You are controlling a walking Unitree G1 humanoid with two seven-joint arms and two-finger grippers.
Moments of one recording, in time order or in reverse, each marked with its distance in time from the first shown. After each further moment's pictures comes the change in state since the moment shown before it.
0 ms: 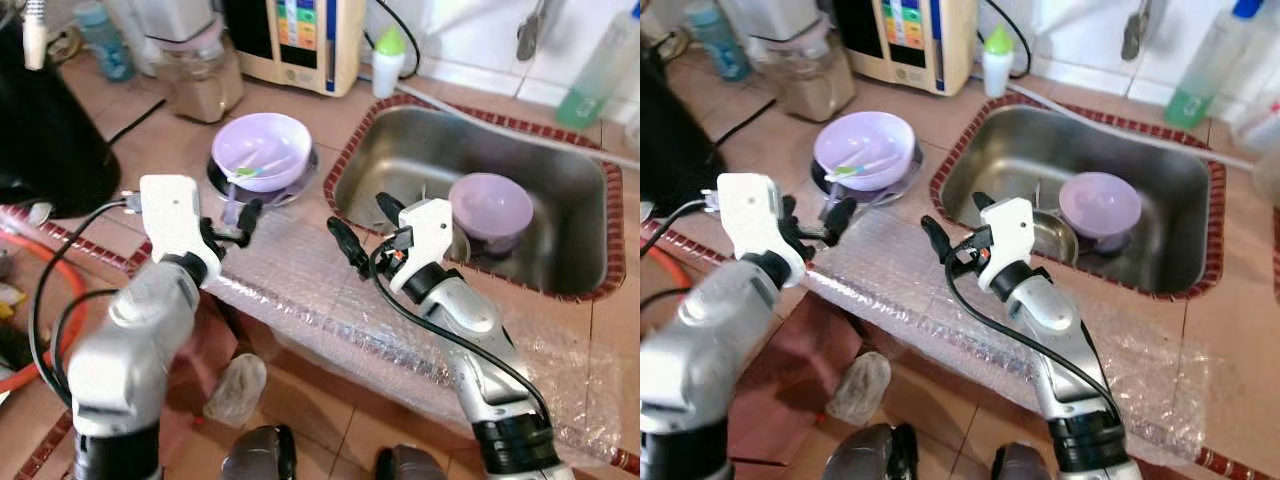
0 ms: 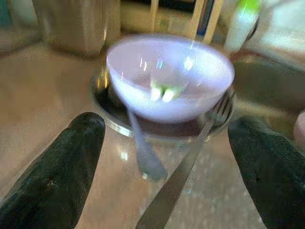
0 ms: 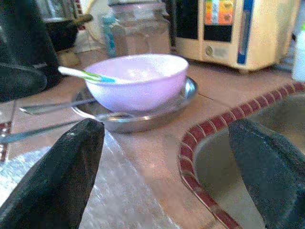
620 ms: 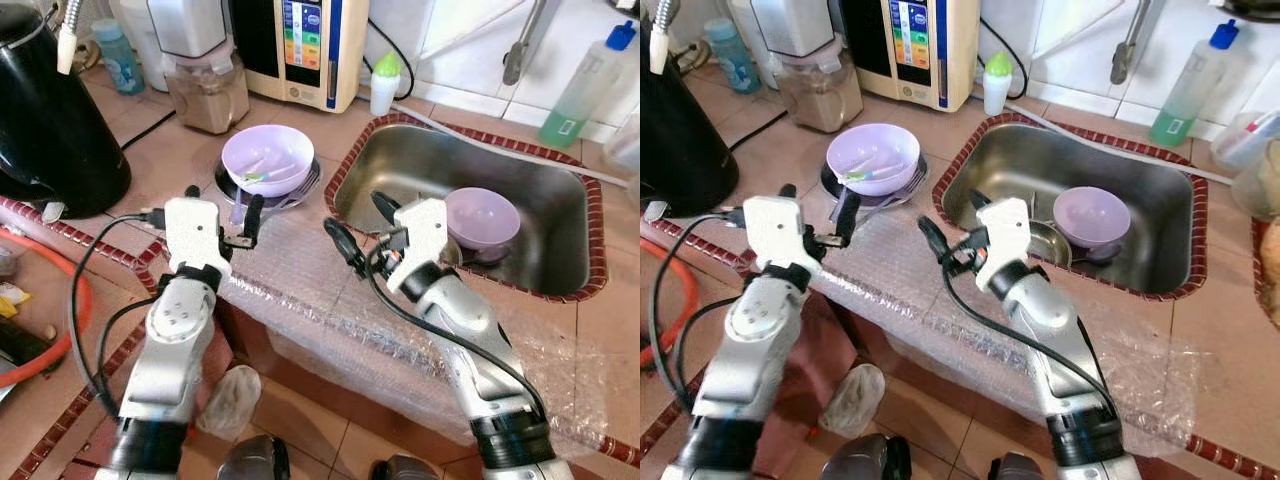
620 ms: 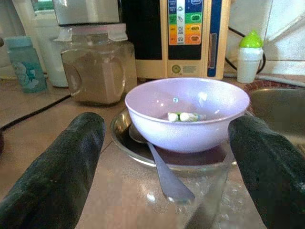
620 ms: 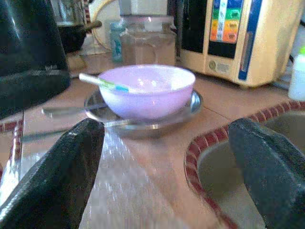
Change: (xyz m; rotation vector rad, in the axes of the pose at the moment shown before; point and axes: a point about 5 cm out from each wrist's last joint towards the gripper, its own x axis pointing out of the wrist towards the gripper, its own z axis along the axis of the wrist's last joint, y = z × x) left arm 0.030 0.008 -0.040 0.170 -0.194 0.077; right arm -0.007 -0.003 -0.008 -0.020 0.022 0.003
